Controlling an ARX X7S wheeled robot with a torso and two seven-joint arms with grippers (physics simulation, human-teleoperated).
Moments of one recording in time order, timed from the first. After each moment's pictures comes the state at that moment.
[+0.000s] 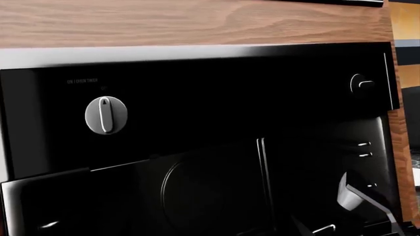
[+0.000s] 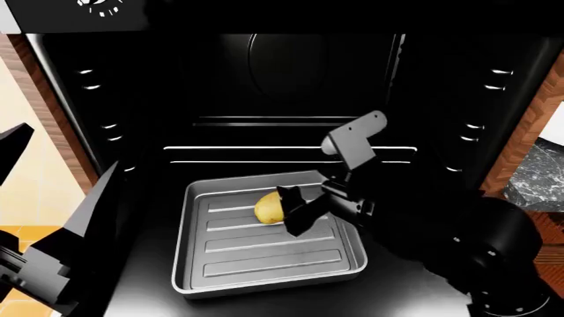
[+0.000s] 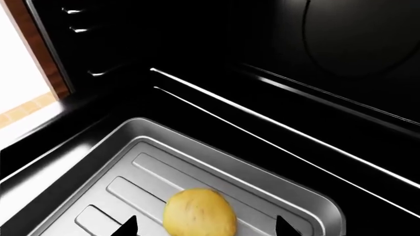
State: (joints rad) left arm 0.26 -0.98 -0.59 1.00 -1.20 -0.31 -0.20; right arm 0.89 0.40 -0.45 -0.20 0.95 1.16 0.12
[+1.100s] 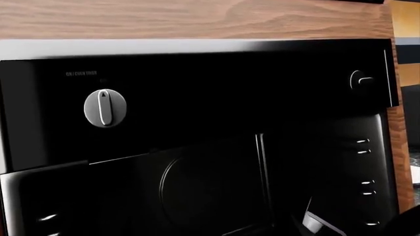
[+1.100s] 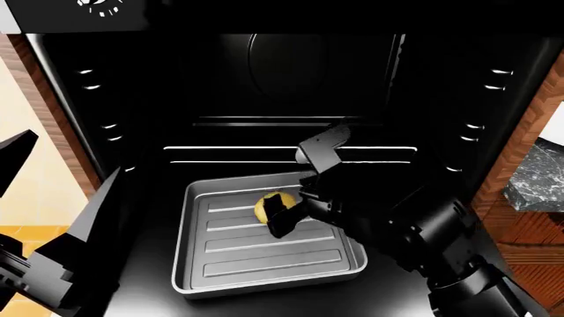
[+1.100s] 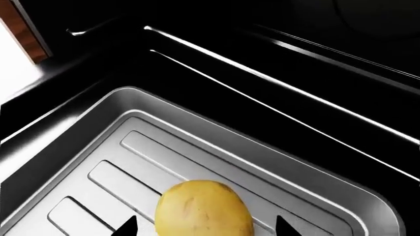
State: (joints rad) left arm 0.29 -0.97 -0.58 1.00 -1.18 -0.30 -0.19; right arm 0.96 0.29 -0.63 0.14 0.80 1.03 -0.01
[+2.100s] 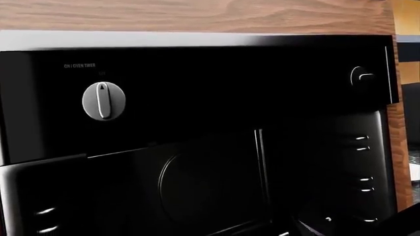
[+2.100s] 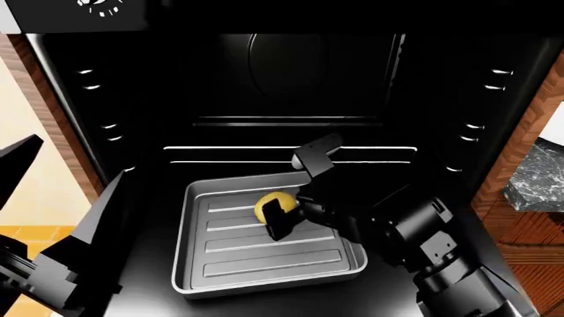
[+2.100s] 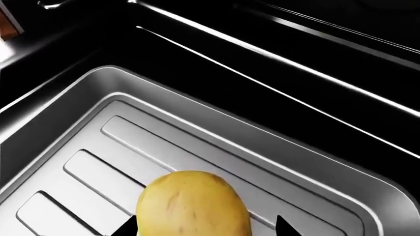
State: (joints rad) left arm 0.30 -0.97 -0.56 0.99 -1.17 -0.29 -0.18; right arm 0.99 0.24 -0.70 0.30 0.75 0.96 -0.06
